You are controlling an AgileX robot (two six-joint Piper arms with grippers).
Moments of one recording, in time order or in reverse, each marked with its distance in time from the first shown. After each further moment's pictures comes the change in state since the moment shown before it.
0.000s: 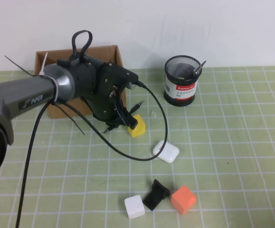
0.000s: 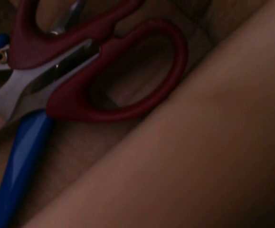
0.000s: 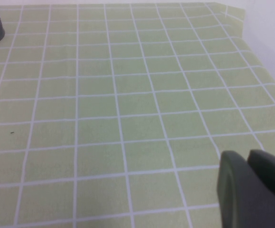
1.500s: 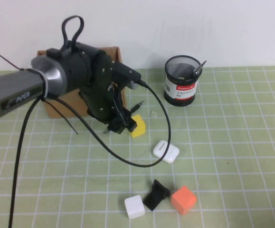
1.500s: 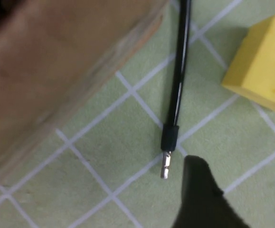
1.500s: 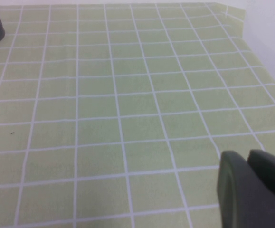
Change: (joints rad) right arm 0.000 0.000 0.000 0.000 0.000 0.001; left arm -0.025 -0.104 0.010 -0.057 0.125 0.122
